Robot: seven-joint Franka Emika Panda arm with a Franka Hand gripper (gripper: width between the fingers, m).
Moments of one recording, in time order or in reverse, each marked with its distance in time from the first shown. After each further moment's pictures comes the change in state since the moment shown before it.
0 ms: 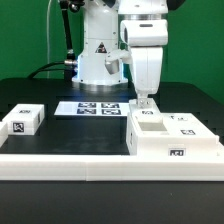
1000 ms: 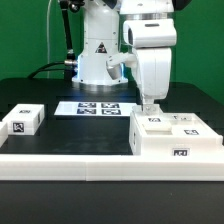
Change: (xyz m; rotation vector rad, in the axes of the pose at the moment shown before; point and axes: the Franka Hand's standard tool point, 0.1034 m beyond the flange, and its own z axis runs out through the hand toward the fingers) arm 0.004 0.046 -0.001 -0.025 0.020 -0.028
